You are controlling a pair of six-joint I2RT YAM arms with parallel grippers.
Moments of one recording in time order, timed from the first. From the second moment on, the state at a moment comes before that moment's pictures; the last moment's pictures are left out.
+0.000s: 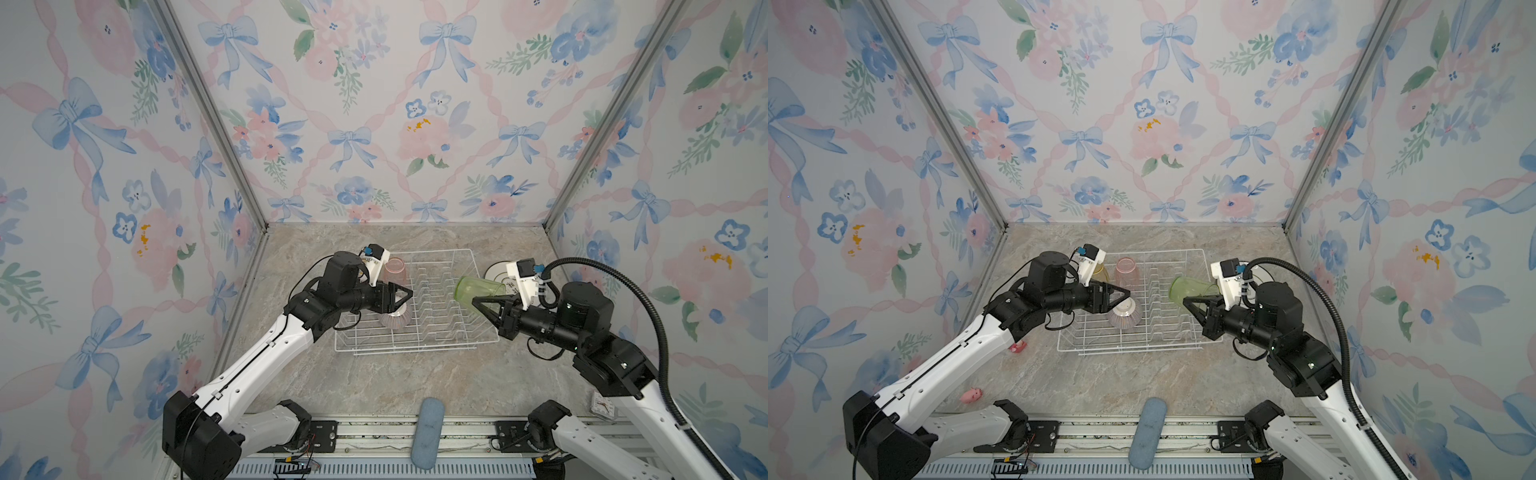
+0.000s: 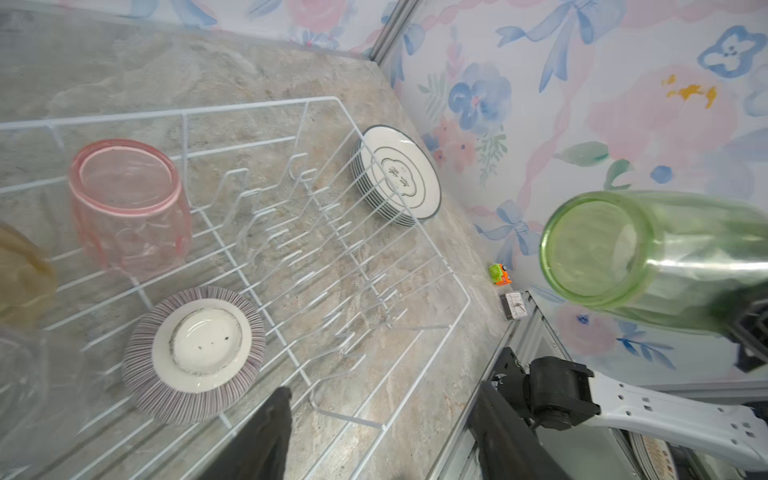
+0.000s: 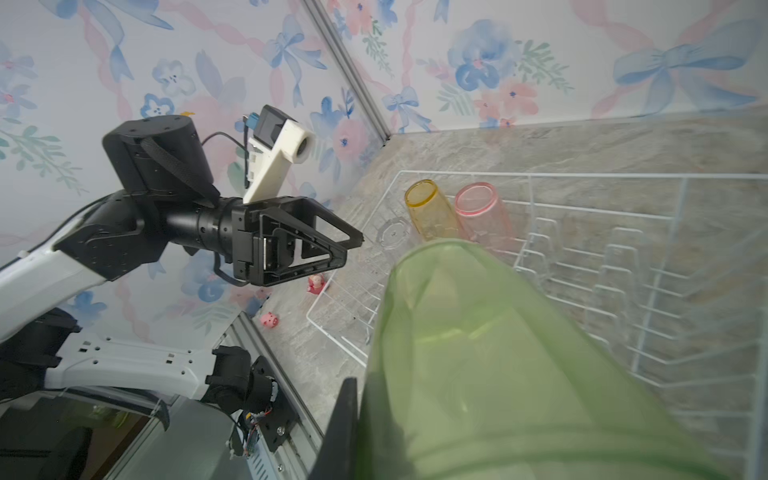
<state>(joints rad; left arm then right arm) -0.60 1.17 1.08 -0.47 0.34 -0.41 0.55 0.72 1.04 -0.69 -0.33 0.40</state>
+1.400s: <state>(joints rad) -0.56 1.19 1.01 -0.73 -0.16 -0.29 1.02 1.08 0.73 -1.11 0.06 0.68</state>
